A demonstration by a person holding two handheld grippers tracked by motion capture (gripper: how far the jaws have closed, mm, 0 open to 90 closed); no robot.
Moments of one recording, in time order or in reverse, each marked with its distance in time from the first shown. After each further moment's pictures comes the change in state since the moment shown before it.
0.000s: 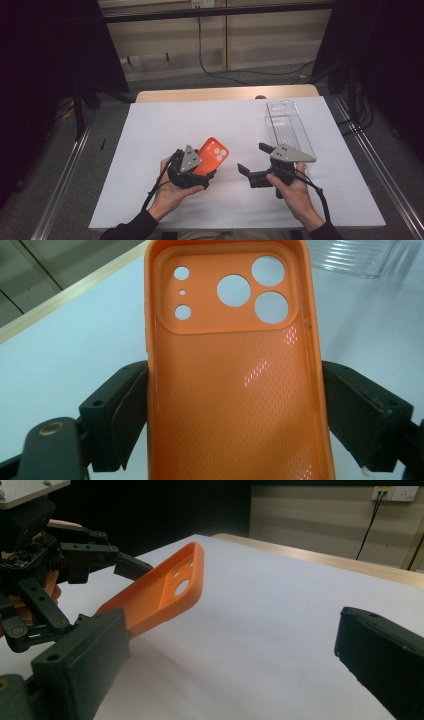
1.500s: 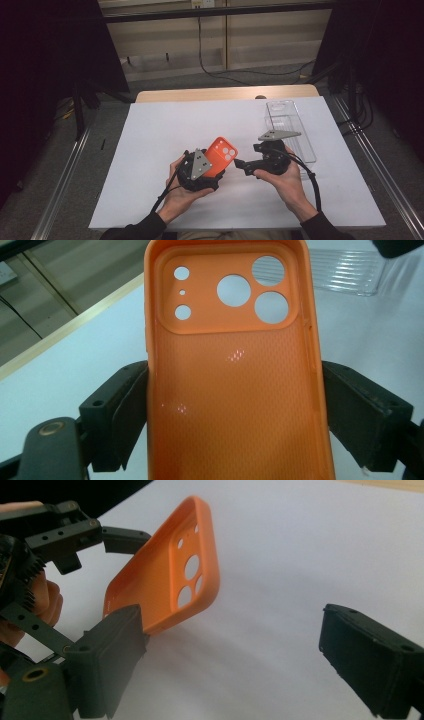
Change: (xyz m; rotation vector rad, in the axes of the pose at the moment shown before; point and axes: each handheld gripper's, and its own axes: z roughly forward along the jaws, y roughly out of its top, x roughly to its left) left arm -0.022 0.006 0.011 -0.074 0.043 0.064; right arm -0.003 0.036 0.019 0.345 -0.003 0.135
